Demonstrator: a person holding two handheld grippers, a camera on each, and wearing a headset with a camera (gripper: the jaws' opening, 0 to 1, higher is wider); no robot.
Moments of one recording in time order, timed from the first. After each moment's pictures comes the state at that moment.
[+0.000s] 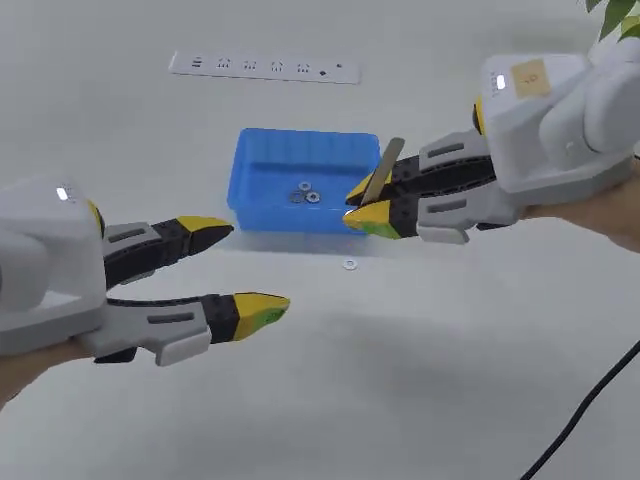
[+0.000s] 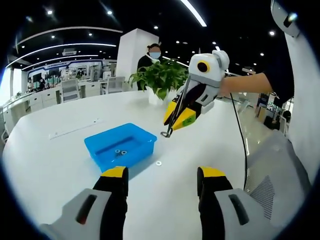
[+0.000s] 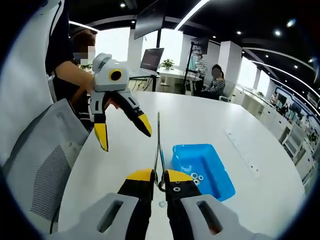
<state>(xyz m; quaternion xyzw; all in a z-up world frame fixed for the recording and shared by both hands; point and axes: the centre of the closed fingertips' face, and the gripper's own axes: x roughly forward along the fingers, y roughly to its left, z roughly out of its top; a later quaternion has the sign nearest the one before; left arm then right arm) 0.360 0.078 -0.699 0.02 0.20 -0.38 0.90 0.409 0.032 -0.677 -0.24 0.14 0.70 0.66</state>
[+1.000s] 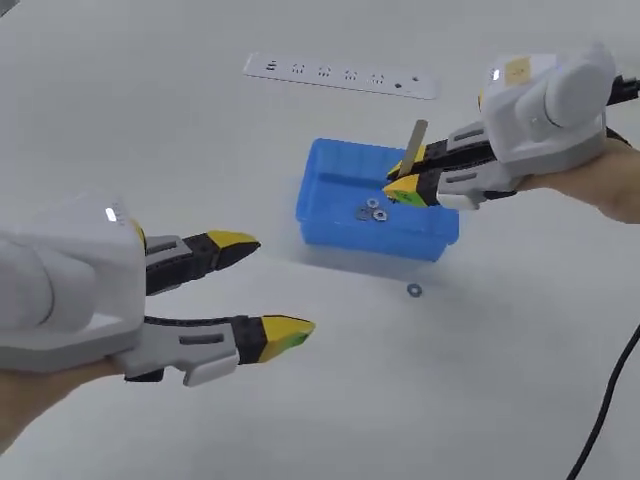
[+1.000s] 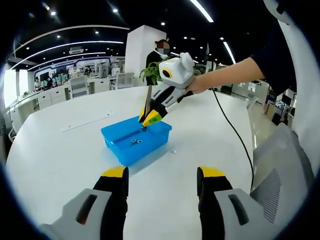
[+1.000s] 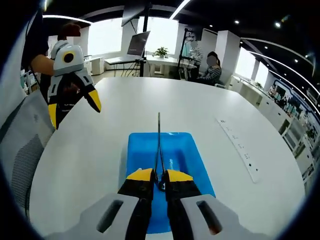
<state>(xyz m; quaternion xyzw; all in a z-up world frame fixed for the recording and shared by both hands) 0.358 0.117 -0.711 0.04 0.22 -0.34 0.91 0.501 0.078 -0.741 -0.27 0.18 0.68 0.66</state>
